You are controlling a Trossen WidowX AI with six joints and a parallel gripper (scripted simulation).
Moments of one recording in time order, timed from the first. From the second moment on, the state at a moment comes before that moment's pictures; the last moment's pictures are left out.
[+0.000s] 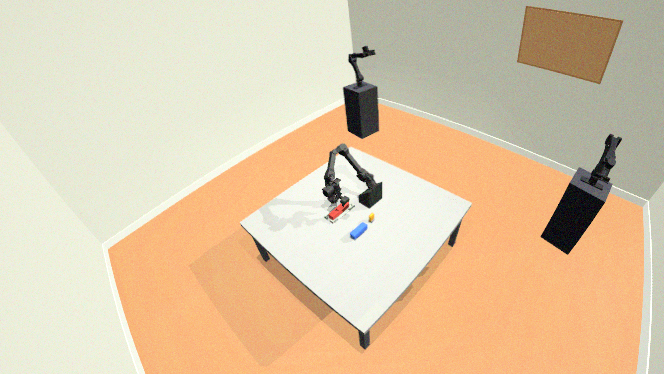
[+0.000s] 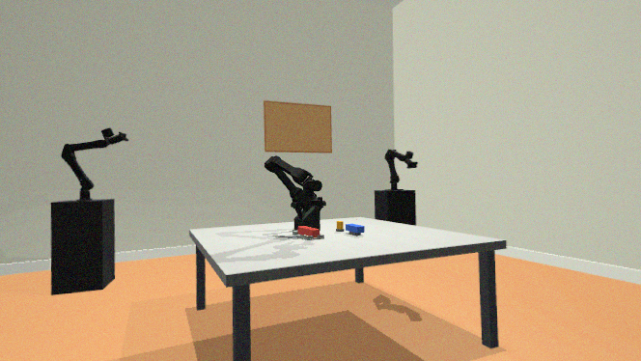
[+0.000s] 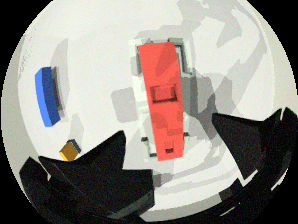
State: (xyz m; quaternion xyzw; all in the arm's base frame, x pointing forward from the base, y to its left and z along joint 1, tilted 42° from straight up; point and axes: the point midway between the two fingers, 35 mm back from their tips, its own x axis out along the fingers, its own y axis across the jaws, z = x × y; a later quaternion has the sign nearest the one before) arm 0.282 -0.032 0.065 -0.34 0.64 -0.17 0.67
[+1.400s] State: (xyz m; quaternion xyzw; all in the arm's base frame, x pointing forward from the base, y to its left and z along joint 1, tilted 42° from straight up) arm 0.304 0.175 -0.085 -0.31 0.63 -0.18 0.69
